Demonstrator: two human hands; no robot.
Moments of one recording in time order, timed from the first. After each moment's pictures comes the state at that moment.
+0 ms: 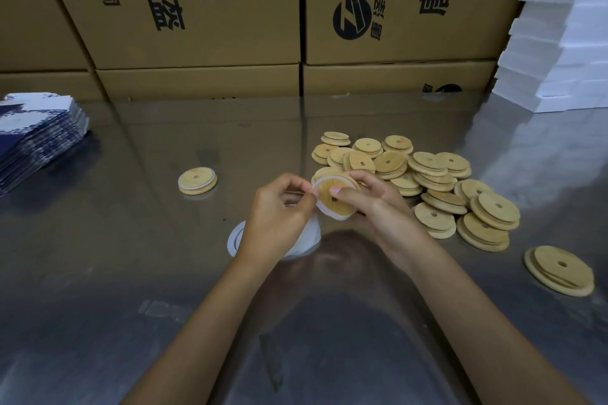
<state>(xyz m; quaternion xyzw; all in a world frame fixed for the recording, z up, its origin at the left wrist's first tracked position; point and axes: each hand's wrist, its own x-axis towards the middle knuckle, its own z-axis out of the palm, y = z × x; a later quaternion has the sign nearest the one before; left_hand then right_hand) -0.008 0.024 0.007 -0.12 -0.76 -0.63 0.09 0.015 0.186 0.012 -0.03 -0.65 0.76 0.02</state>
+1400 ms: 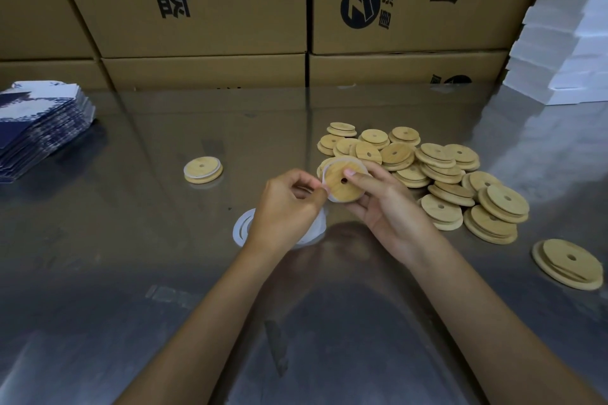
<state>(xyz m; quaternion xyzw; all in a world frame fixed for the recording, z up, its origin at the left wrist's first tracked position) -0.004 0.027 0.008 -0.08 -0.80 -0.59 0.07 0.009 0.188 0.003 0.00 -0.53 0.84 -0.01</state>
